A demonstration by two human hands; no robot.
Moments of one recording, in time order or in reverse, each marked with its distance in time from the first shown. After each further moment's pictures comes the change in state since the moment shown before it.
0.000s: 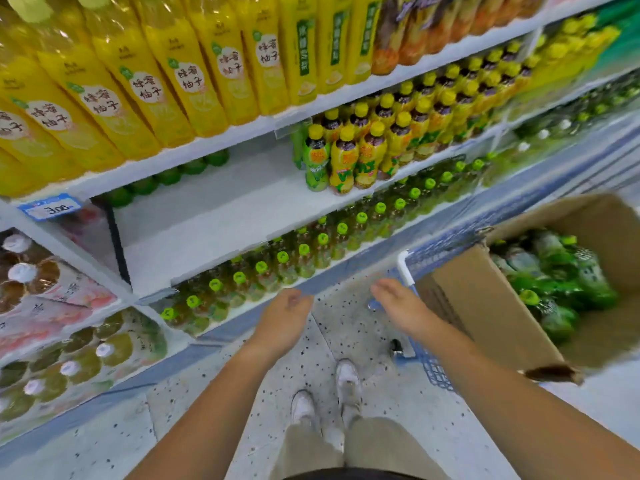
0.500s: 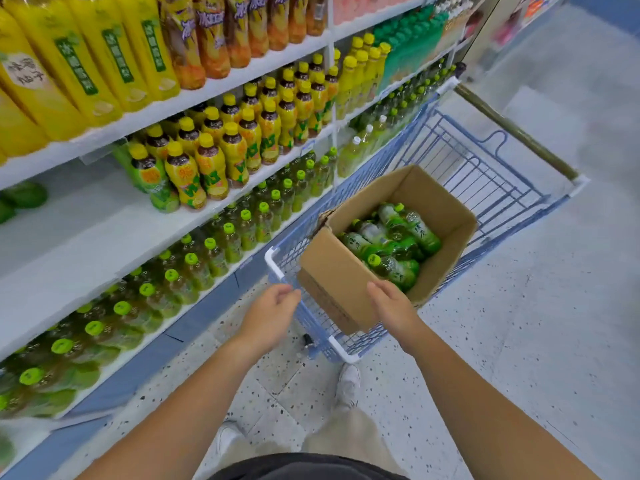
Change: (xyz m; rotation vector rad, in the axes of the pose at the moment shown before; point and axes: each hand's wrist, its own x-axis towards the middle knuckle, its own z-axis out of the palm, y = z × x) left_hand -0.037 0.071 0.168 0.097 -0.314 0.223; right_hand -0.124 0.126 -0.134 0.335 0.497 0.146
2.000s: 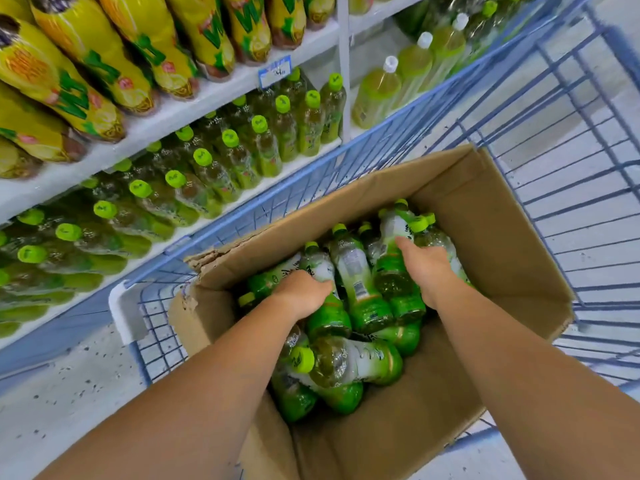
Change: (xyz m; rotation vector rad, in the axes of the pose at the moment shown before) left_hand 0.378 0.057 0.233 0.366 -0.095 -0.515; right_hand 0.446 0.035 -0.123 -0.109 -0.002 0.365
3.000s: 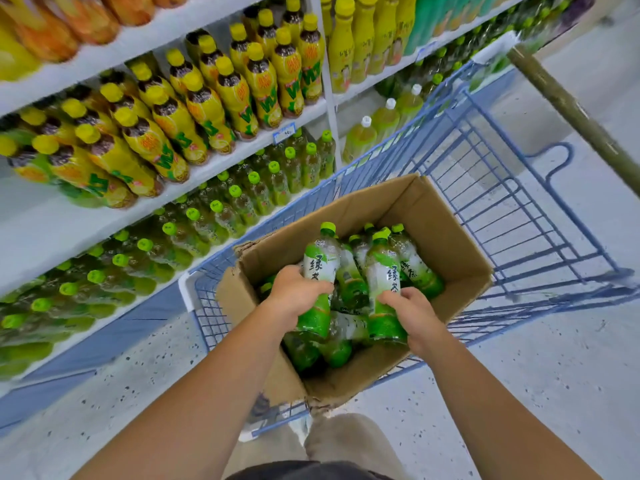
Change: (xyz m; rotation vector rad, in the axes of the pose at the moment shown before) left_hand -0.183 0.003 -0.011 -0.556 0.163 0.088; right_hand -0.167 0.063 -0.064 0.242 -0.269 -0.031
